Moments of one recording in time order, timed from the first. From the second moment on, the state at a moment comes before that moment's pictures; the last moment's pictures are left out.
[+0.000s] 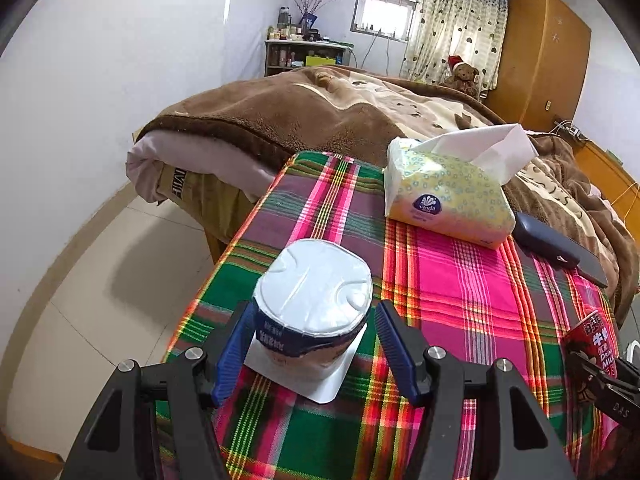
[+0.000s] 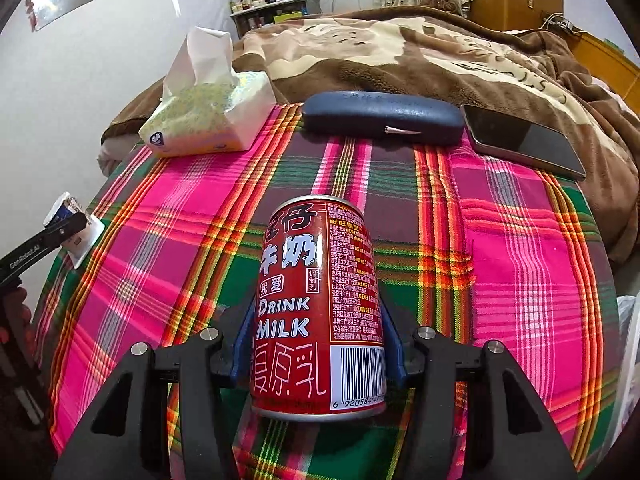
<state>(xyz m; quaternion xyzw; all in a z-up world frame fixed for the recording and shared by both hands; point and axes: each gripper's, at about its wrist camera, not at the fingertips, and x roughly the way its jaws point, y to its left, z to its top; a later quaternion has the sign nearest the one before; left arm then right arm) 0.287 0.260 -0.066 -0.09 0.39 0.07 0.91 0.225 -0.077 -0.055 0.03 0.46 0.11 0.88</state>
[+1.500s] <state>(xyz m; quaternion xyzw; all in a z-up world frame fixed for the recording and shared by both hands) 0.158 0.058 0.017 -0.02 0.35 -0.08 0.93 0.134 -0.191 -0.003 0.09 0.40 0.08 0.91</state>
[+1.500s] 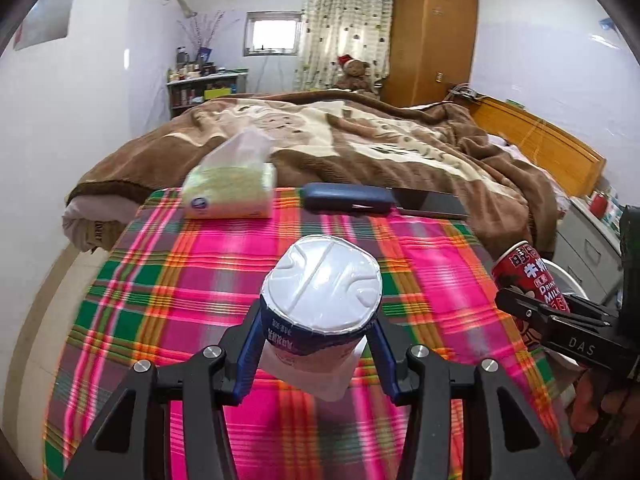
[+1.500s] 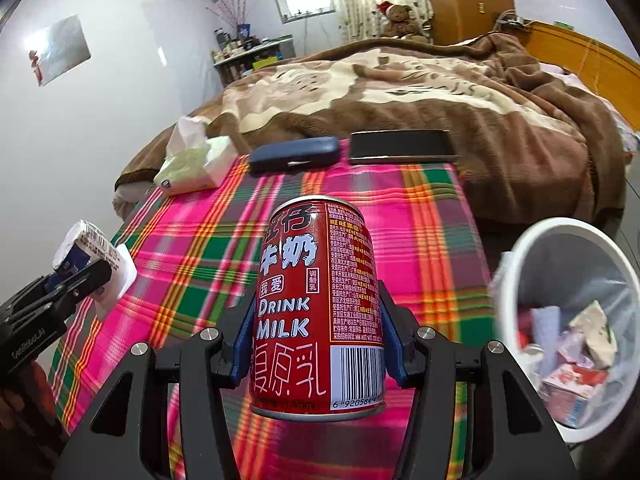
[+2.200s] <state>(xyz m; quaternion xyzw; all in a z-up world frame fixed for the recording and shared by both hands) 0.137 -0.129 0.018 0.03 0.34 -0.22 0.91 0.097 -0.325 0.001 0.11 0.38 -0.02 0.92</state>
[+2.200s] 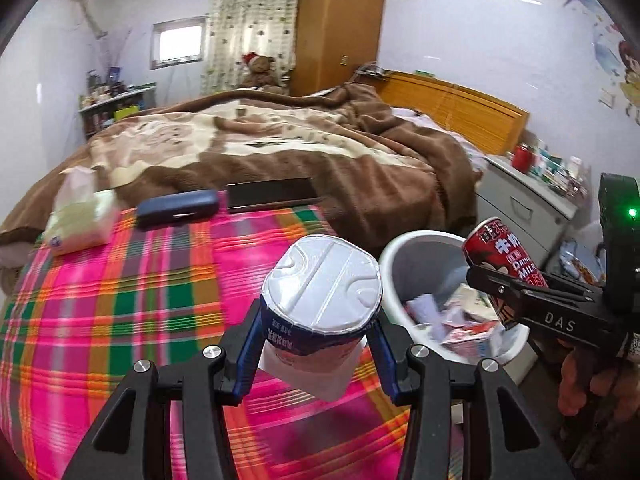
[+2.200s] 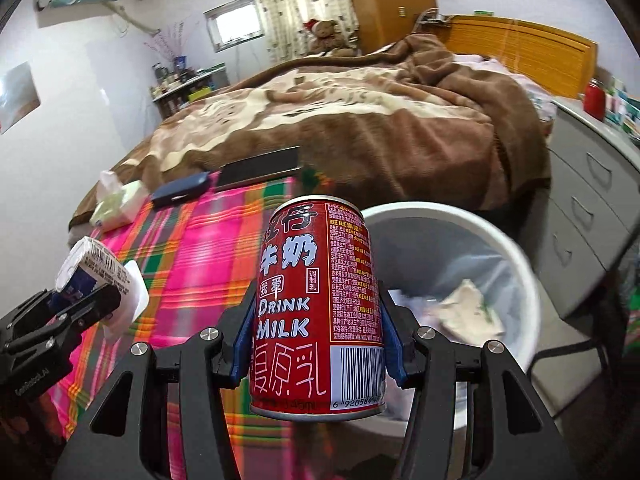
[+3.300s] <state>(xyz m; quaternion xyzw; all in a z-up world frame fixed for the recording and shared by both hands) 0.156 -0.269 -0.016 0.06 0.38 -0.29 0.88 0.102 -0.412 -0.024 0.13 0.41 -0.07 0.90</state>
